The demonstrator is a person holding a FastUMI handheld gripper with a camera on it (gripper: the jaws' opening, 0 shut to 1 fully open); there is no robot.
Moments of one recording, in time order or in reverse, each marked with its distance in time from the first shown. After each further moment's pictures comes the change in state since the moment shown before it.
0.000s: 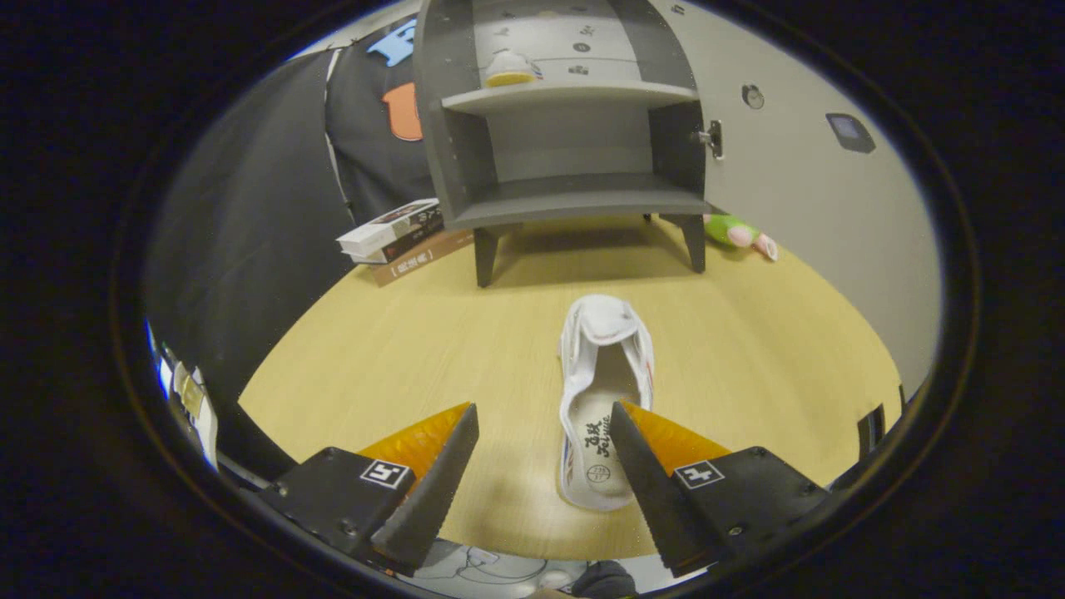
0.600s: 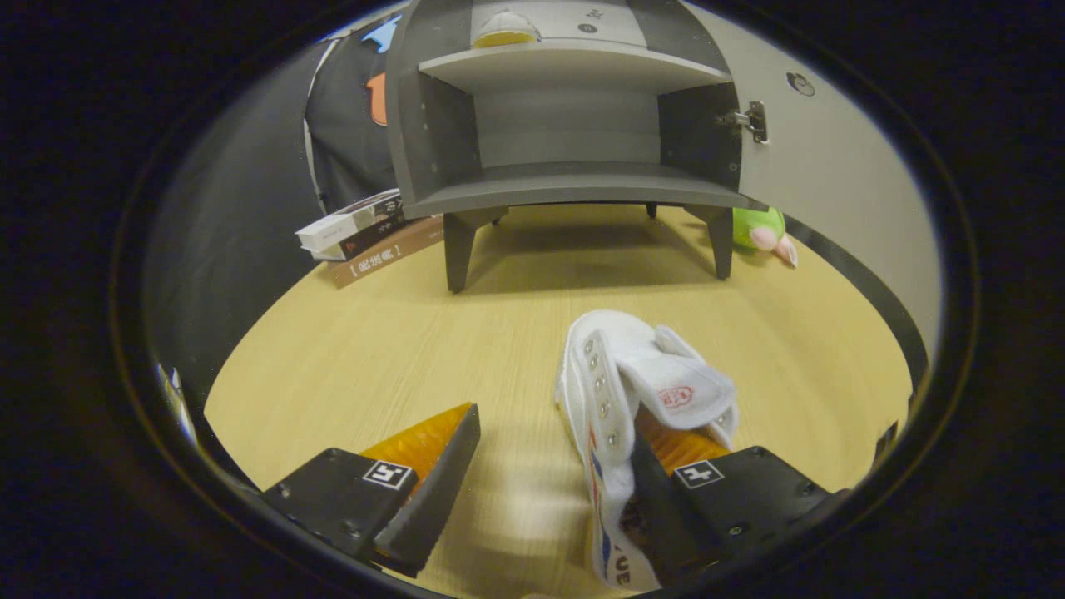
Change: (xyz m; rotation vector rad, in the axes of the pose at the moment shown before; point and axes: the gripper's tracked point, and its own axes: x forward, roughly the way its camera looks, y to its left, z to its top) arm 0.060 -0.003 0.015 -0.031 -0.016 -0.055
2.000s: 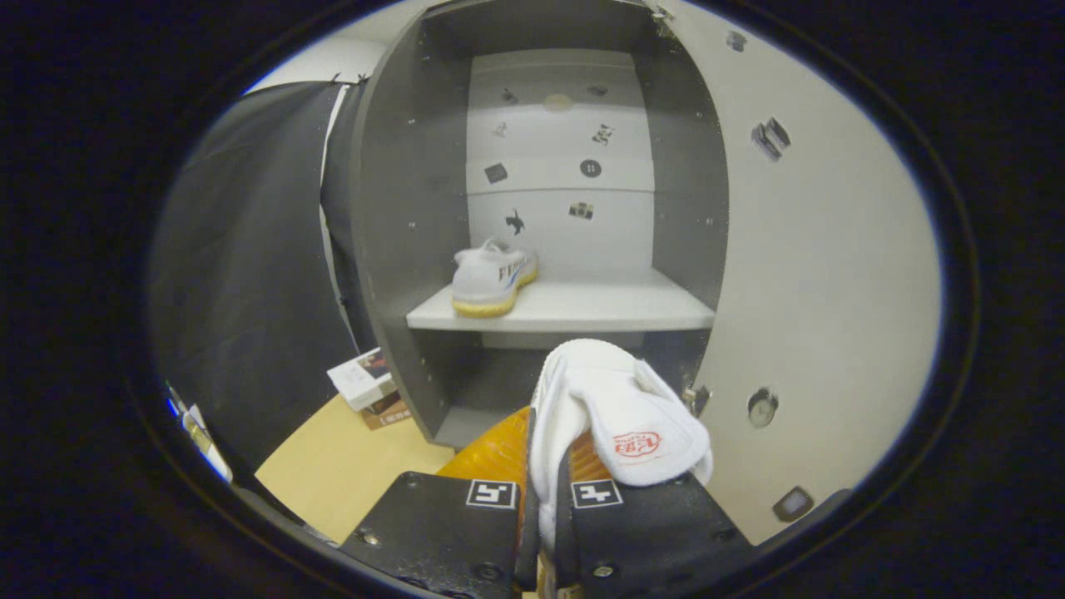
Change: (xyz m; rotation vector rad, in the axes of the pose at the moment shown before) arm -0.134 -0.041 0.295 -0.069 -0.305 0.038
